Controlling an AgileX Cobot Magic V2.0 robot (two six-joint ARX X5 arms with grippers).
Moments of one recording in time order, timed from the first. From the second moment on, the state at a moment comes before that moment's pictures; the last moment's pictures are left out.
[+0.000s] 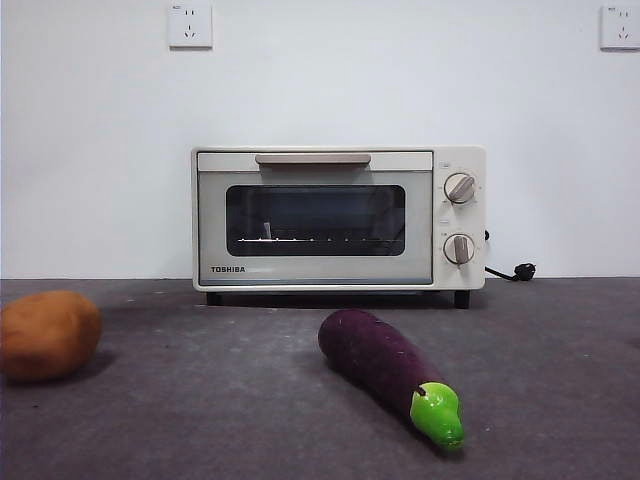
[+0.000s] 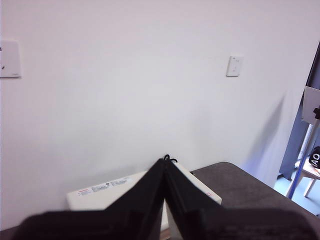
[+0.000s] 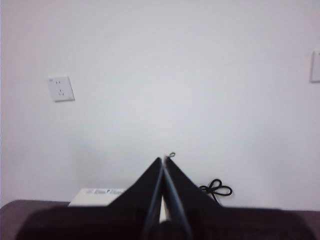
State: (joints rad) left arm -0.12 1.10 1.74 -0.58 0.42 -0.13; right arm 0.05 1.09 1.97 -0.79 -0.15 0.07
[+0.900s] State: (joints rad) left arm -0.13 1.15 1.74 -0.58 0.43 -0.11; right arm 0.05 1.12 1.99 -0.82 -0.21 0.09
